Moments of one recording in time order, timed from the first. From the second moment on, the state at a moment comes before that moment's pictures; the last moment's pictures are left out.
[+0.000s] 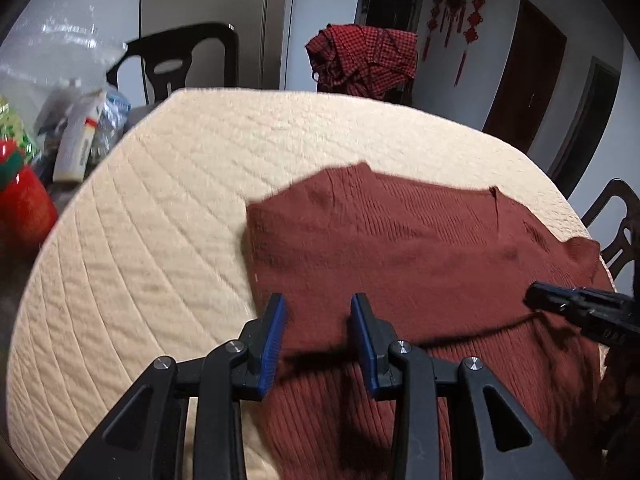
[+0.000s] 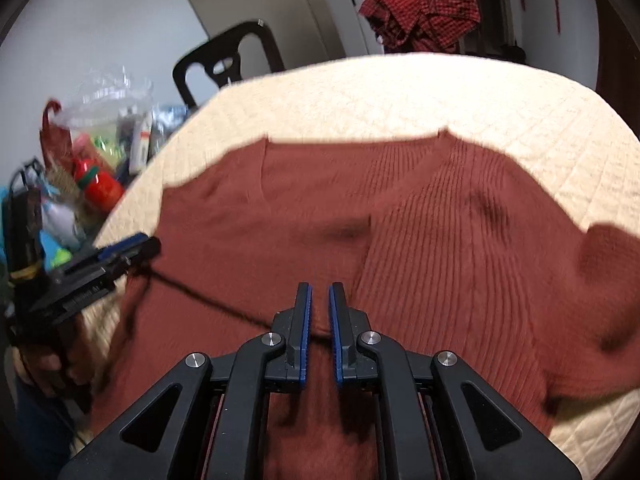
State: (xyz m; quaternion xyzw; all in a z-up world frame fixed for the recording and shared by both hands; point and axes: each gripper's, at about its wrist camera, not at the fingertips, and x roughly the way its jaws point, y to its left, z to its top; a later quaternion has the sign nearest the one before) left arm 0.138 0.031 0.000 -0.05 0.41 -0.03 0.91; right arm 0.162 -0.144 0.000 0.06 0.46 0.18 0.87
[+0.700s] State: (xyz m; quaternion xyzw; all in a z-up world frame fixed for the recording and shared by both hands) left arm 0.078 0.002 0.048 -0.01 0.36 -0.02 0.93; right arm 0.096 -0.170 0.029 0.08 0.43 0.17 0.88
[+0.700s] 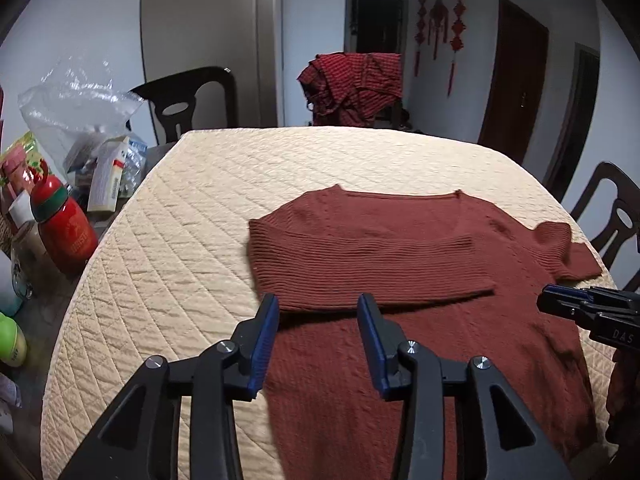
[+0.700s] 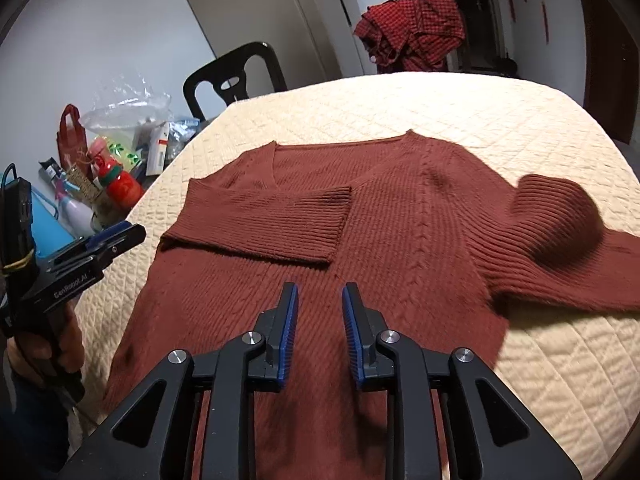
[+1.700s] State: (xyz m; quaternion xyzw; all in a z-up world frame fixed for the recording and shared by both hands) left arm 0.095 -0.037 0.004 -0.01 0.41 -0.04 0.91; right arm 0.067 -0.347 0.002 0.25 0.41 -0.04 0.88
